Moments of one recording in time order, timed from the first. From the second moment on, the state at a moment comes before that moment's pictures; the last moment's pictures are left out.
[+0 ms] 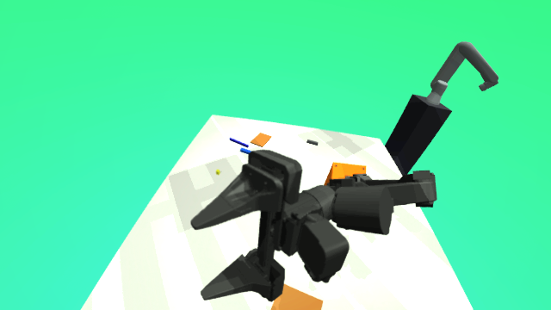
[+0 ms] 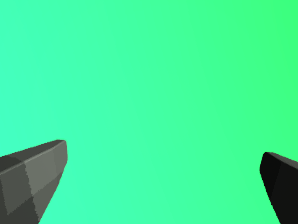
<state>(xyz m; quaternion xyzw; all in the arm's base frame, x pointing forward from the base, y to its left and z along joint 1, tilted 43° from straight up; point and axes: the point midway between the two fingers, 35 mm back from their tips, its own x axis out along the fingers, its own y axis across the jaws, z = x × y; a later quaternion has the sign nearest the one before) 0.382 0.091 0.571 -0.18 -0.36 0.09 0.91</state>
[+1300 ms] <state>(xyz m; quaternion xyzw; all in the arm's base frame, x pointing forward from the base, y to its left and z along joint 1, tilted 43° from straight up) 0.327 0.186 0.318 -0.08 0.15 0.40 0.90</state>
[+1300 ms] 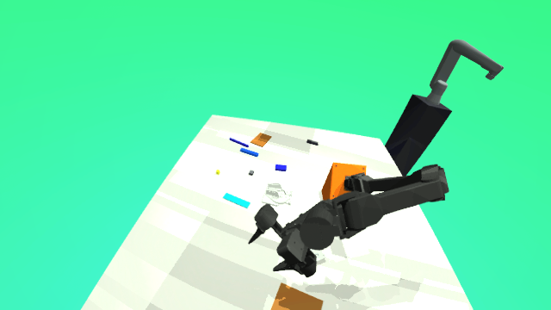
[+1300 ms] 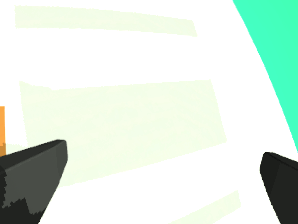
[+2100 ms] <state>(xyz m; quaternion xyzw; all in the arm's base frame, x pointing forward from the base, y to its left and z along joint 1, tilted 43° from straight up) 0.189 0.189 0.198 0.01 0.47 0.47 0.75</state>
